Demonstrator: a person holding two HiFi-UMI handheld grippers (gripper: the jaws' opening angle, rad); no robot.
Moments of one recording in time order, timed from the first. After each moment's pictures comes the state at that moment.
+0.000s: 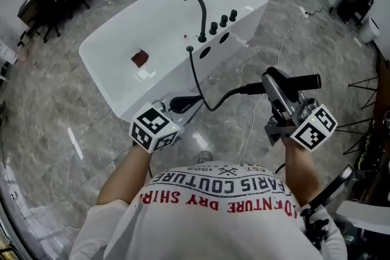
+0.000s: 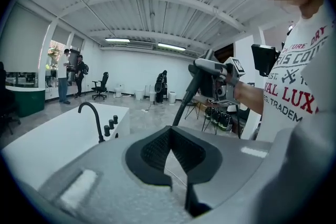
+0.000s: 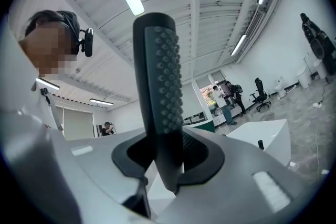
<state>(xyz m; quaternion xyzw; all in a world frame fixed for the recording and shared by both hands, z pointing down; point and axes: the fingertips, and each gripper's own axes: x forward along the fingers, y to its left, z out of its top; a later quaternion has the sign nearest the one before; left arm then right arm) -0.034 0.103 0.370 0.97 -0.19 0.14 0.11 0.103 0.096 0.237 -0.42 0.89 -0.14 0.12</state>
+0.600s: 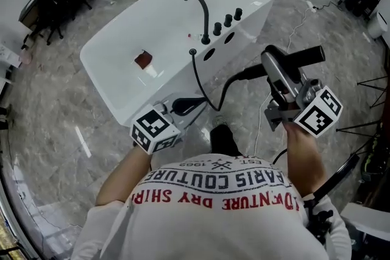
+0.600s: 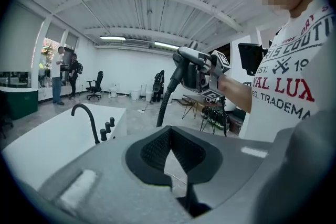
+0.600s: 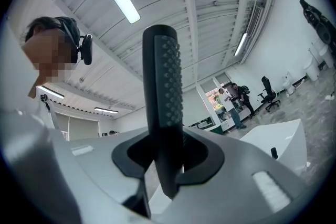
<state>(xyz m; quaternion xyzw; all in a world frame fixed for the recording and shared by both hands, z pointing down) -0.016 0.060 0.382 0.97 -0.16 0.14 0.11 0.107 0.012 0.221 -0.39 0.90 -0.14 0.16</state>
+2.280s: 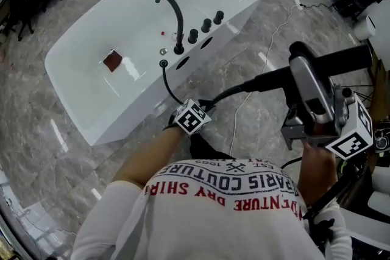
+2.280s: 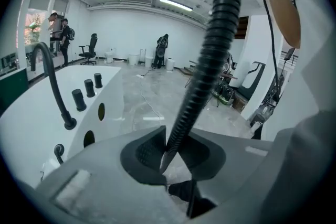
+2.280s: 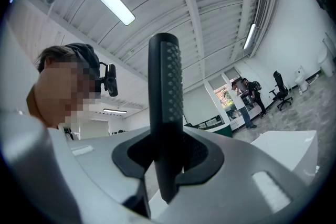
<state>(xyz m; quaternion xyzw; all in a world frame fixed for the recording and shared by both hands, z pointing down) 0.144 -0.073 0.628 0.92 -0.12 0.31 0.18 0.144 -0.097 0.135 -0.32 0.93 -0.13 0.15</state>
